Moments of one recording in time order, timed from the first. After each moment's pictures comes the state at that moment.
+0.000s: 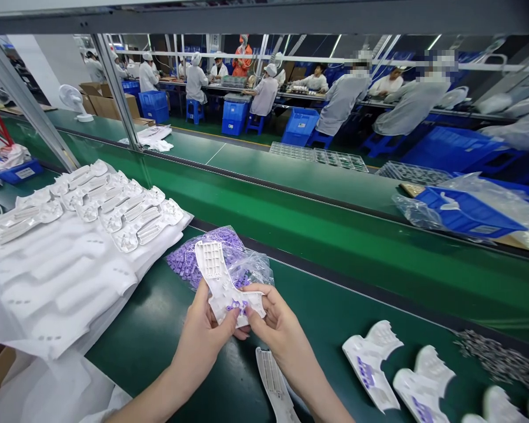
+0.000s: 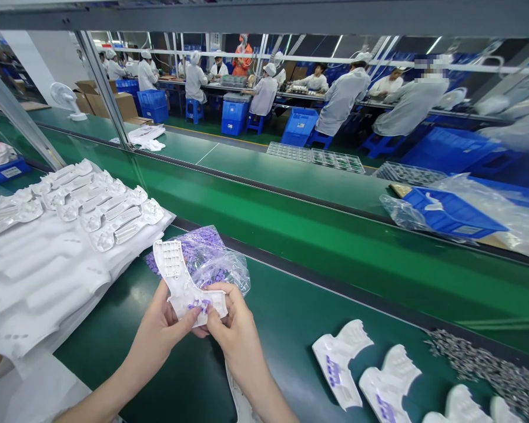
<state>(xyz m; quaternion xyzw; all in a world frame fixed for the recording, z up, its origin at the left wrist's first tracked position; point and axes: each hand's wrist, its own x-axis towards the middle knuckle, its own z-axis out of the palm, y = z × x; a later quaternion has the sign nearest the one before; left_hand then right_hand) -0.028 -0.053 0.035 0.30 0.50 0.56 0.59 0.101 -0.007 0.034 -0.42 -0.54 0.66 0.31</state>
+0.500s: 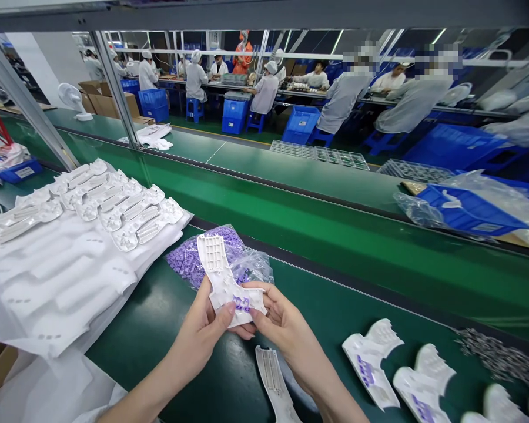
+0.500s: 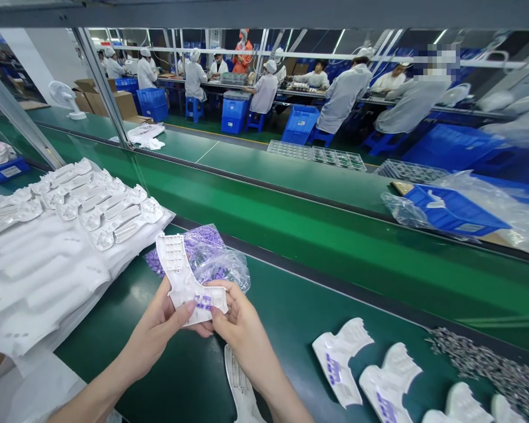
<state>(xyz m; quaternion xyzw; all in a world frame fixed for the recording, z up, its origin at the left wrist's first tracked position) -0.033 -0.052 0.043 0.31 0.43 0.55 0.64 0.108 -0.001 0.044 -0.40 -0.53 0.69 0.27</state>
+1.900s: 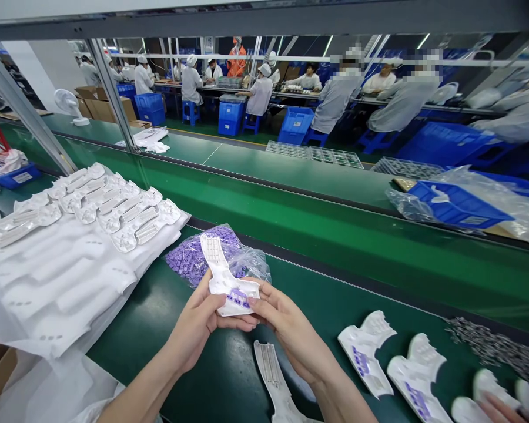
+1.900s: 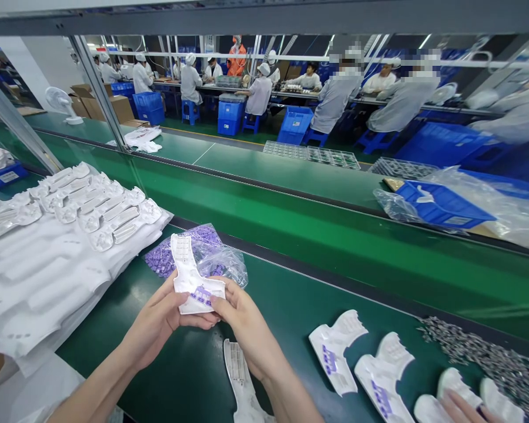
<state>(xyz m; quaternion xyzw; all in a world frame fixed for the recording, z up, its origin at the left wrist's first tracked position) -0.039 -0.052 0.042 0.23 0.36 0.55 0.71 0.113 -0.001 0.056 -0.39 -0.46 0.76 0.25</state>
